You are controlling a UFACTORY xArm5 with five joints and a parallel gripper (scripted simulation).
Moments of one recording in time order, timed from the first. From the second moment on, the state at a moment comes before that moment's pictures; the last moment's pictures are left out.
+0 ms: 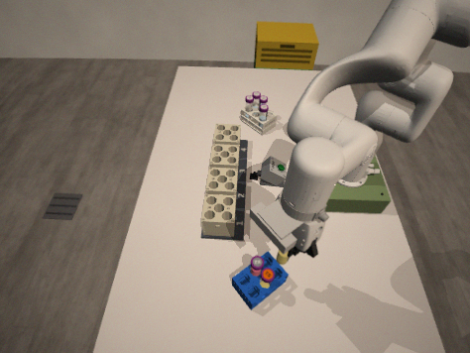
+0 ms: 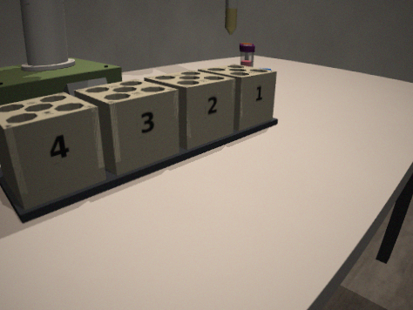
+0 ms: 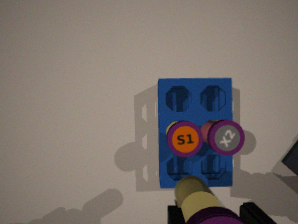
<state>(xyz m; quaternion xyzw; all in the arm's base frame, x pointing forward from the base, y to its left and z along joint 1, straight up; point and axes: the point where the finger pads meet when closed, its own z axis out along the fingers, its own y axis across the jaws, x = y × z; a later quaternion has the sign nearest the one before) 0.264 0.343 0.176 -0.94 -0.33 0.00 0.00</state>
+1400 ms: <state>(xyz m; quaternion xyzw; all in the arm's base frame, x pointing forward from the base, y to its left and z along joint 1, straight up) 0.264 0.343 0.132 -0.94 -0.33 0.00 0.00</state>
